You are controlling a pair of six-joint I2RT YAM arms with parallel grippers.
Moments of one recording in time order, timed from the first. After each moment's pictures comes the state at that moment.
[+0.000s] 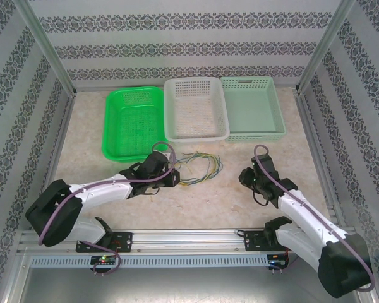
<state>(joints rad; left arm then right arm) -0.72 1.38 0.61 -0.05 0.14 -0.71 0.33 0.91 0.42 -0.45 0.00 0.81</state>
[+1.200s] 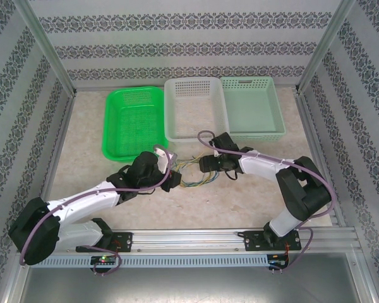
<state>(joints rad) -0.72 1.16 0.57 -0.01 0.29 -0.44 0.56 1.60 0.82 -0.26 -0.09 0.38</state>
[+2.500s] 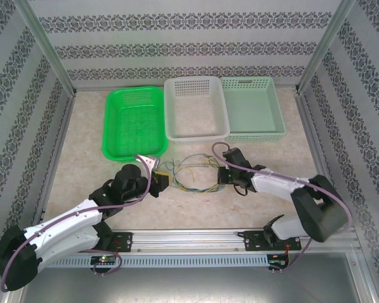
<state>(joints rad) -0.72 0.85 0.38 0.01 0.13 -0.48 0.54 1.35 0.52 -0.16 -0.03 0.55</state>
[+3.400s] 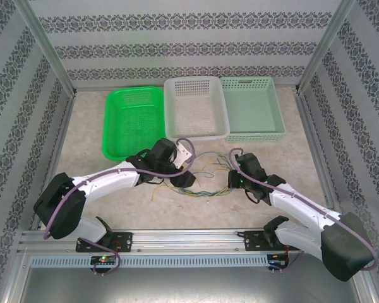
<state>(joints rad) -0.72 1.46 0.85 -0.26 0.40 -0.10 0.51 1.03 0.45 -0.33 0.01 0.51</state>
